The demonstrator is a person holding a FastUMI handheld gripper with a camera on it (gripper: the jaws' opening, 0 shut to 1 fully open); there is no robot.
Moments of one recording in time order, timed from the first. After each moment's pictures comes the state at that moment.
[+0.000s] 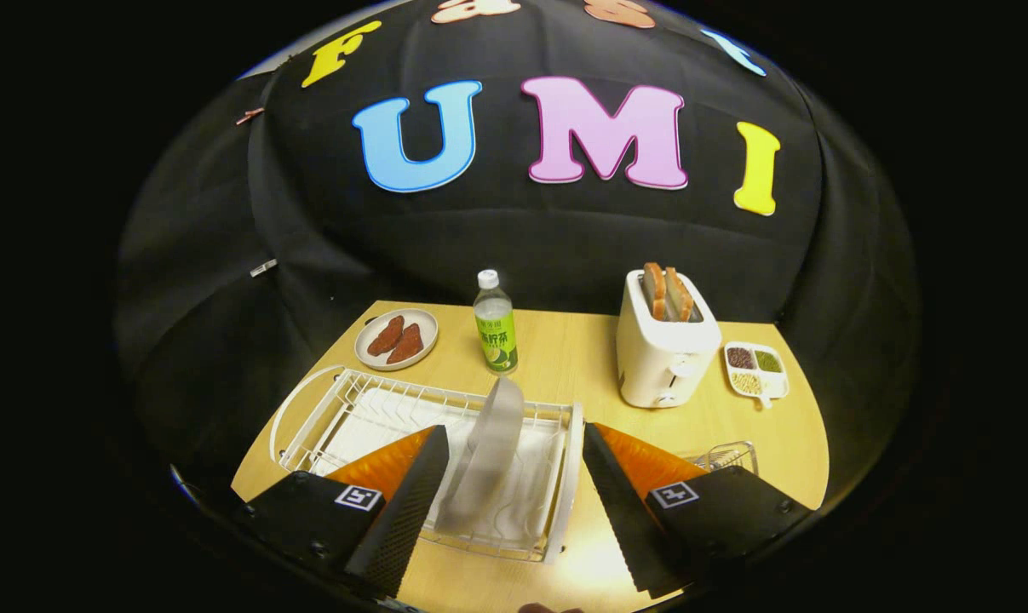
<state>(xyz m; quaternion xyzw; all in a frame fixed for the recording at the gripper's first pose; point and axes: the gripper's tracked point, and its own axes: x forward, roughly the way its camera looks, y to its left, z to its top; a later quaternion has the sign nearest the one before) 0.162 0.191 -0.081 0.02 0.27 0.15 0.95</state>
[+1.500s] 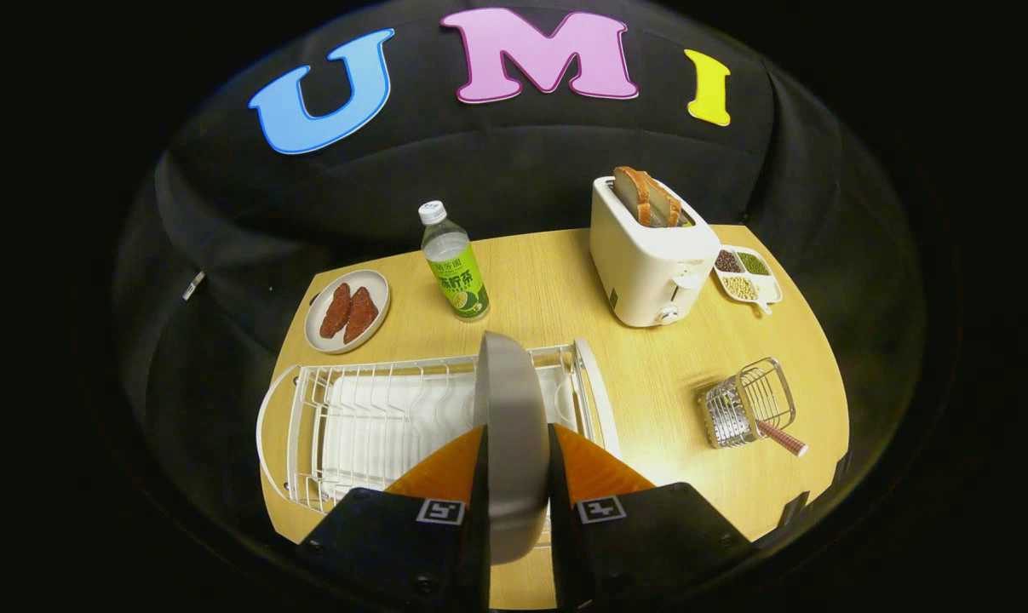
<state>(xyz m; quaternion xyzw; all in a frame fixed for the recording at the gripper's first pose) 0.169 0.213 -0.125 0.06 0.39 0.04 0.92</state>
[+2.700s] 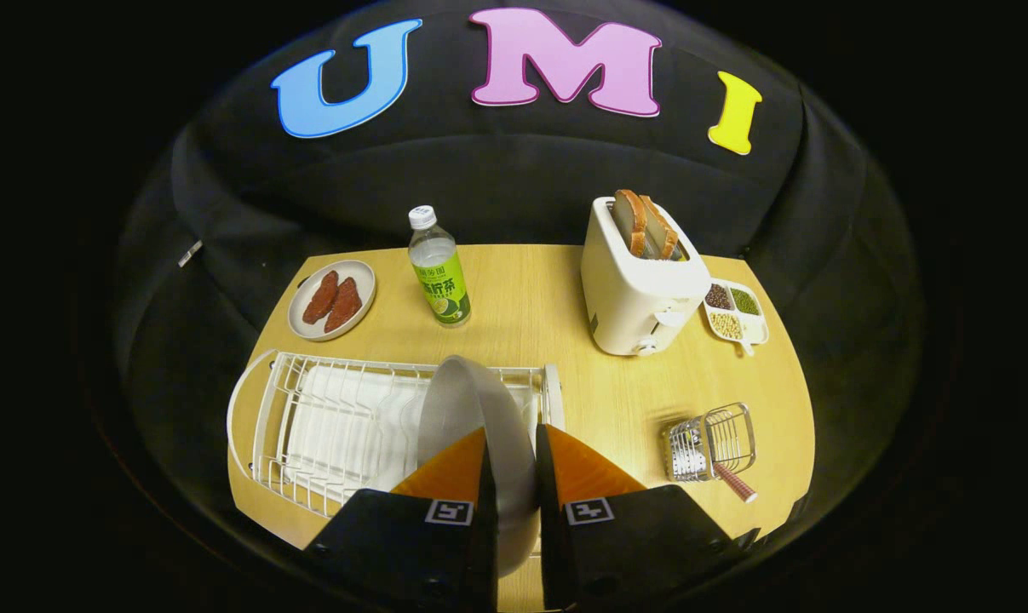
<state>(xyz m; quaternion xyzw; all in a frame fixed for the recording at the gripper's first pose) 0.185 0.183 -0.115 0.02 0.38 0.07 0.92</state>
